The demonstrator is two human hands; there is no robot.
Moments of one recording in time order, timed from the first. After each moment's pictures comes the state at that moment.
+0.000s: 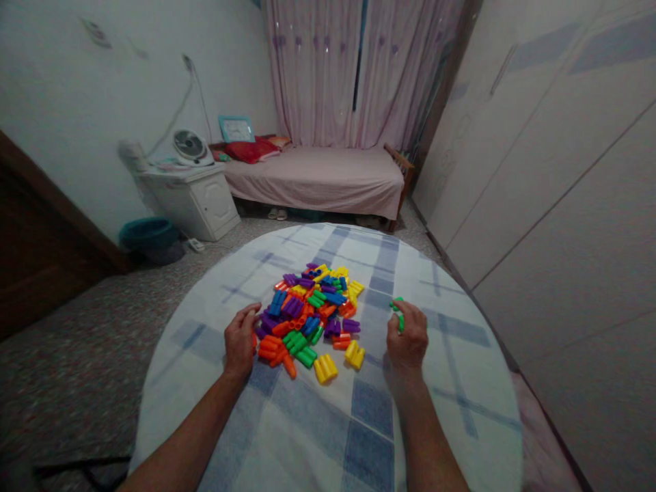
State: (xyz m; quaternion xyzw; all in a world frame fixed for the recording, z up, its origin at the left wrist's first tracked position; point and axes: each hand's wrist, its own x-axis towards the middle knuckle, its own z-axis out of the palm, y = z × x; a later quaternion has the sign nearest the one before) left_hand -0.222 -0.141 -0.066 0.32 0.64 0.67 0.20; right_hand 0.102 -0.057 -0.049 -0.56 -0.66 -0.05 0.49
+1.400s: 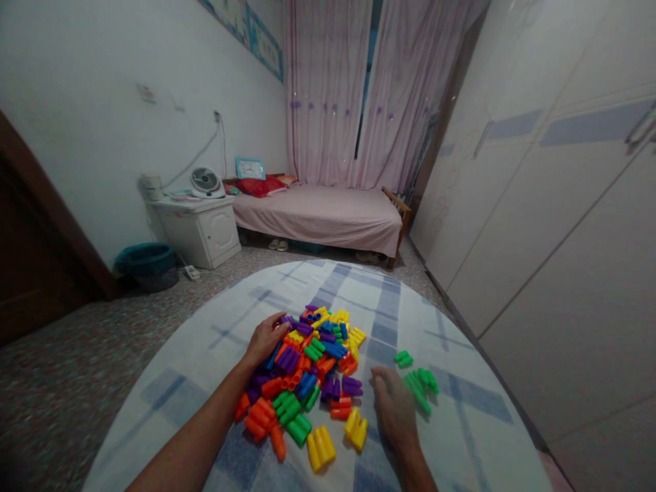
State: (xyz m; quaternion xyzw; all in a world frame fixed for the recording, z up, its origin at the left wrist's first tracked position) left_hand -0.240 -0.027 -0.051 0.55 0.71 0.41 0.17; right_hand 0.092 -0.049 -0.066 -0.59 -0.66 0.26 0.39
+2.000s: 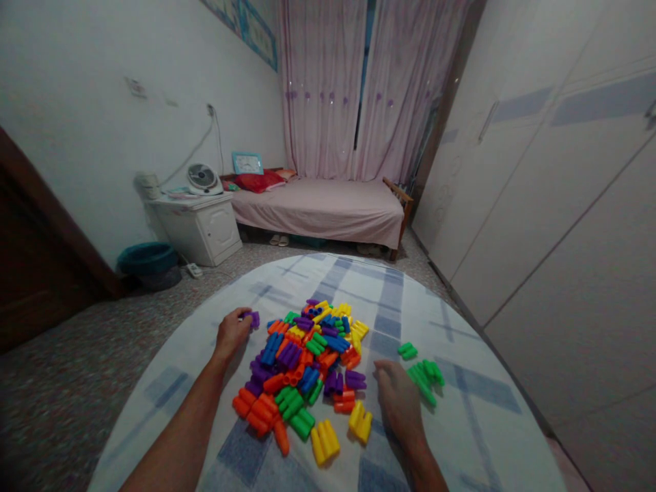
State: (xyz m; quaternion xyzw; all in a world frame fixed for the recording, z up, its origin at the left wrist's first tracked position) left_hand -0.302 -0.045 -0.045 0.41 0.81 0.41 0.08; right_hand 0.088 -0.051 -0.062 -0.60 -0.65 0.26 0.39
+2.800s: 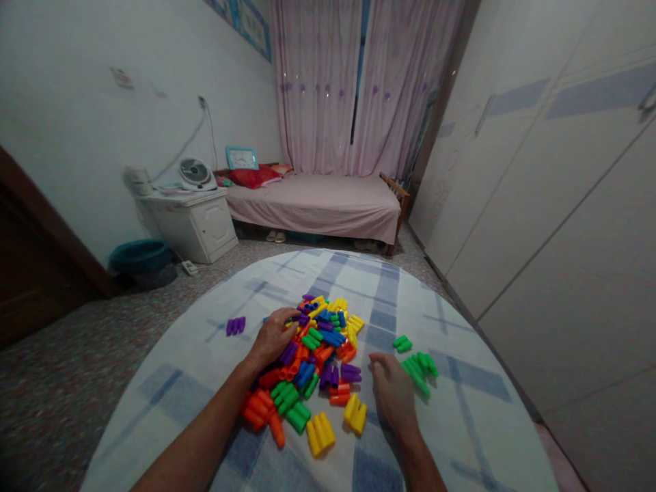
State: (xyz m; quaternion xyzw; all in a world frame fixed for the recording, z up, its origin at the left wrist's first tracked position) left_hand -0.201 -0.042 -0.027 0.66 0.62 0.40 0.11; right_hand 0.085 -0.053 -0.057 -0.59 -0.64 0.26 0.41
